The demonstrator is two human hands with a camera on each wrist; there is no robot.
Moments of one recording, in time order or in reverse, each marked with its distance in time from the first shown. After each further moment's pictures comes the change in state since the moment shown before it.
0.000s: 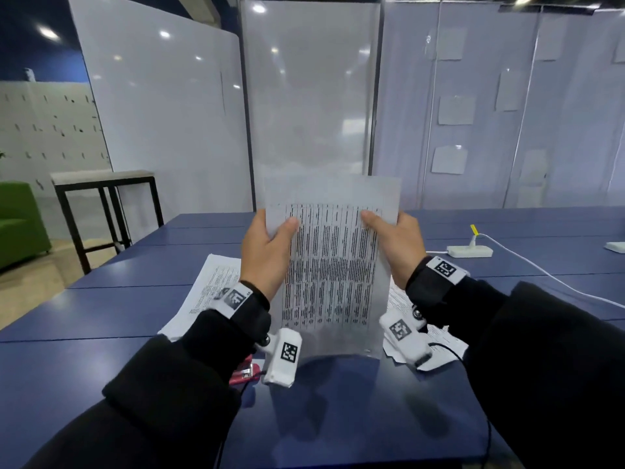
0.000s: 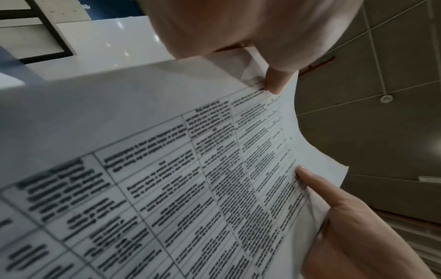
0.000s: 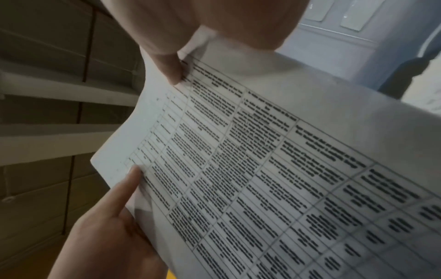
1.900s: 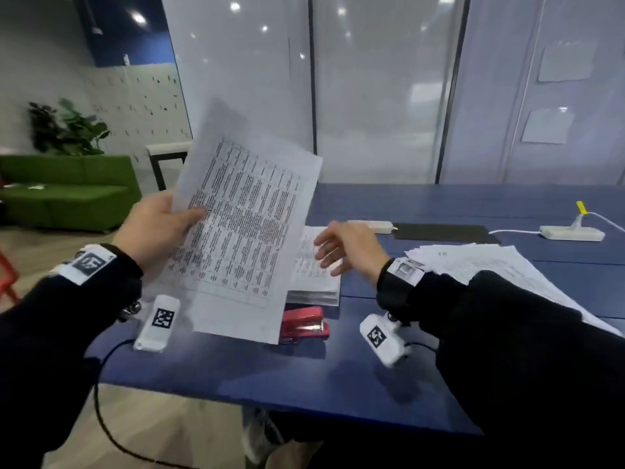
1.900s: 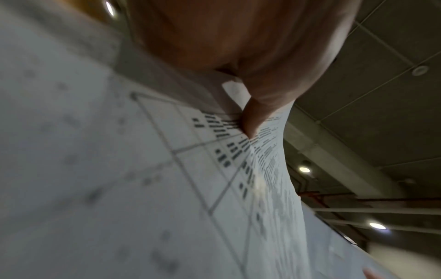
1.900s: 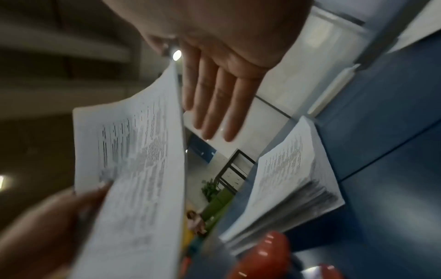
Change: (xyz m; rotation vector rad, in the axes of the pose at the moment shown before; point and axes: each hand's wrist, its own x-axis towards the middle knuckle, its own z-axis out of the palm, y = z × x) left_hand -0.004 0.040 -0.256 0.491 0.035 -0.242; right_hand -0.054 0.056 0.133 -0.249 -0.578 0.233
